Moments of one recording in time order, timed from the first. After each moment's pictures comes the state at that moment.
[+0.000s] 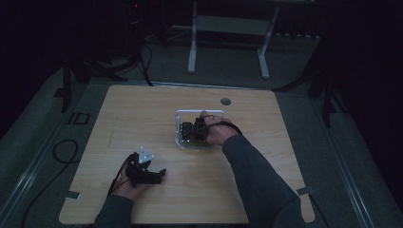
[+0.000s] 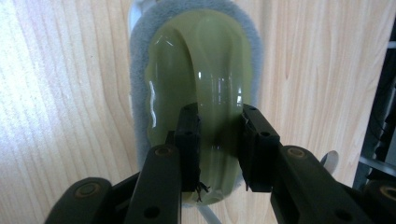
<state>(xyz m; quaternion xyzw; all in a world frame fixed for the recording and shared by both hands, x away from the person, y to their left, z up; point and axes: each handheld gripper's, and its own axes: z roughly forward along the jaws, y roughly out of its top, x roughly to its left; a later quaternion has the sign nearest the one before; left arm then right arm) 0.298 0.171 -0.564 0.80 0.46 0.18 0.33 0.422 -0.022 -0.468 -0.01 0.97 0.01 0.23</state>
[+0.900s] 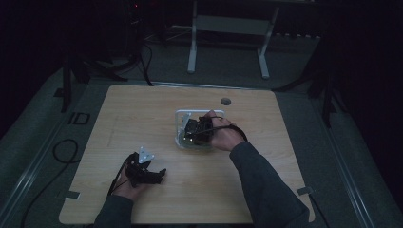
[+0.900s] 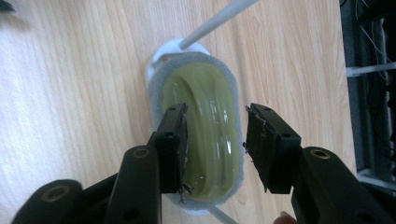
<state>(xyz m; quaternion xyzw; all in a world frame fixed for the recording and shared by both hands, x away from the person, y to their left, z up) 0.298 0.171 -0.563 0.80 0.46 0.18 0.33 0.396 -0.041 -0.433 0.03 0.96 0.14 0.24</state>
